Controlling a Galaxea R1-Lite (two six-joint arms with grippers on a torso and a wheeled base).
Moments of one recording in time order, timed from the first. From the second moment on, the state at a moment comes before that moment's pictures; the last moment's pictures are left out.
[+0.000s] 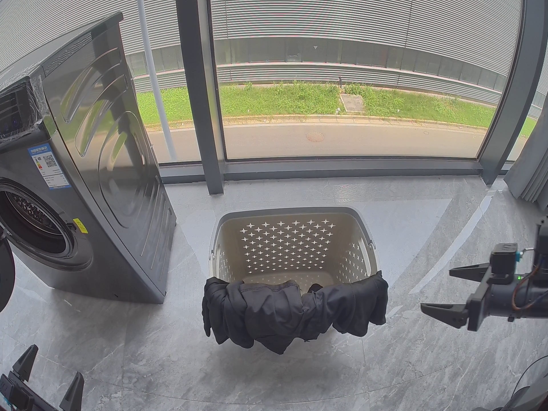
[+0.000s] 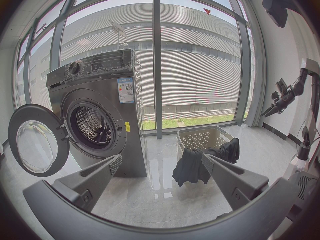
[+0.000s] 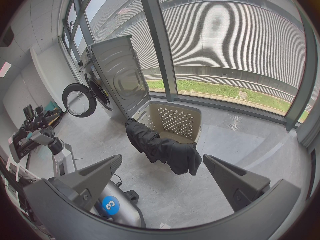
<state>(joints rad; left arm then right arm) 0.00 0.02 -0.02 0.04 -0.07 0.04 0.28 1.26 -0.39 -0.38 0.31 -0.13</state>
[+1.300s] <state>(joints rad) 0.00 0.02 -0.02 0.04 -0.08 0.03 0.41 2.09 -0.75 -0.64 0.11 -0.34</state>
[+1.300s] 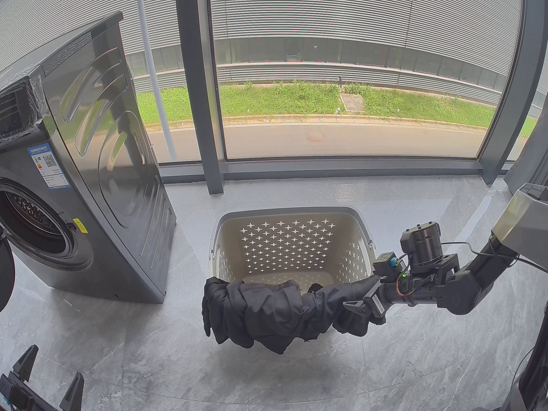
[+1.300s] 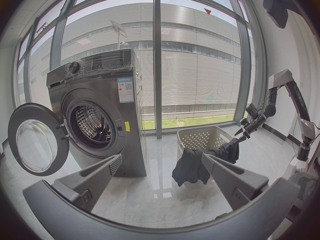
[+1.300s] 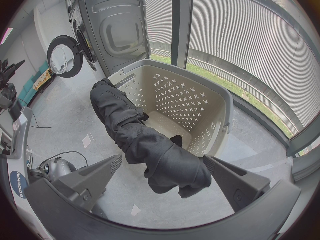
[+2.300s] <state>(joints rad) 0.00 0.02 -0.02 0.04 -0.08 0.03 0.42 2.30 -0.91 -0.65 0.11 -0.34</state>
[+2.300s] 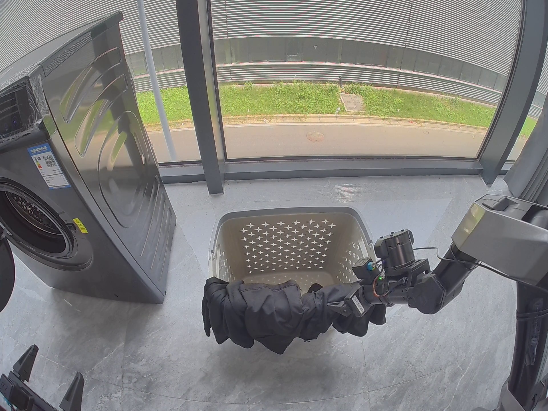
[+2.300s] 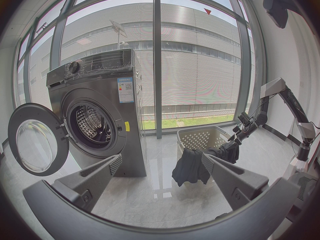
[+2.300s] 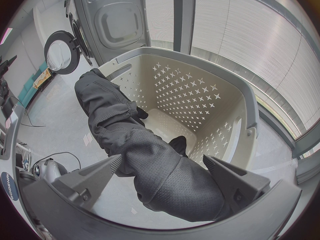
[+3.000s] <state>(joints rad) 0.00 0.02 -0.02 0.04 -0.08 0.03 0.45 2.29 -0.92 -0.66 0.11 -0.34</state>
